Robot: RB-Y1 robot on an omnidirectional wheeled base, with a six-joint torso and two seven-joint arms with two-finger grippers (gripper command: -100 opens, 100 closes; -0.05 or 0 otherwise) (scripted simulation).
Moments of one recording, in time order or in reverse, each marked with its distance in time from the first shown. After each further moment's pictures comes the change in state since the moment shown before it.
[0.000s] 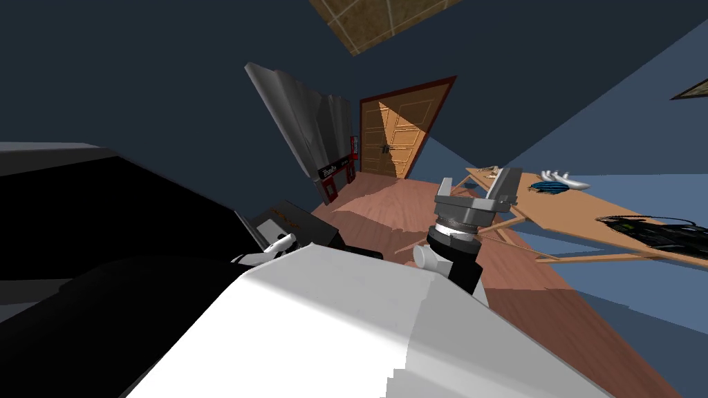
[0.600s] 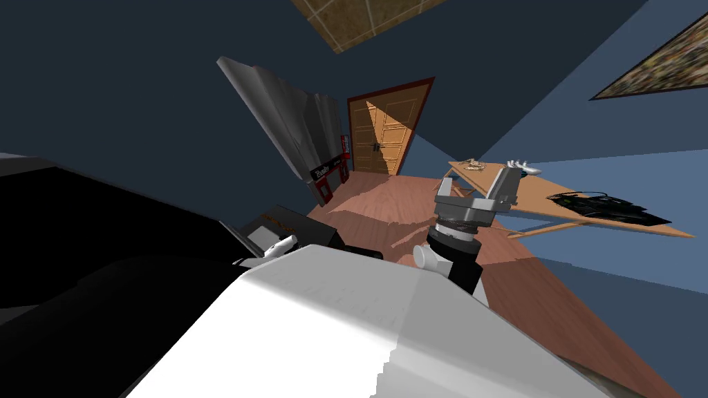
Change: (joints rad) left arm 0.058 -0.015 -0.067 -0.090 0.027 -0.003 0.154; right arm 0.000 0.000 0.000 0.000 0.000 0.000 0.000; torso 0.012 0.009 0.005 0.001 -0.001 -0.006
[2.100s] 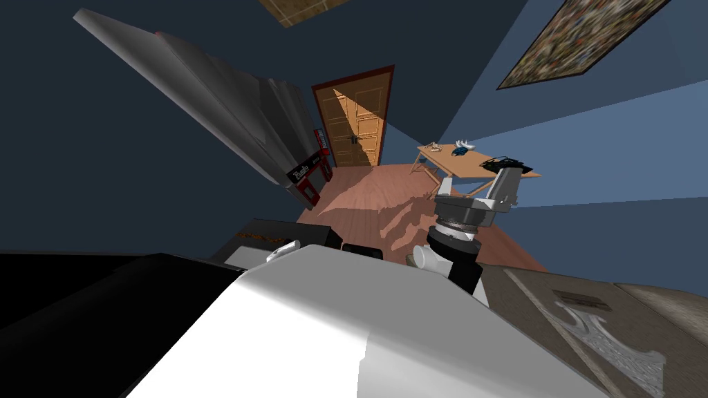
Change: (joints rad) left arm 0.144 -0.027 -0.164 -0.210 0.068 -0.015 0.386; right arm 0.000 0.000 0.000 0.000 0.000 0.000 0.000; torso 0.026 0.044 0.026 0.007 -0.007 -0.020
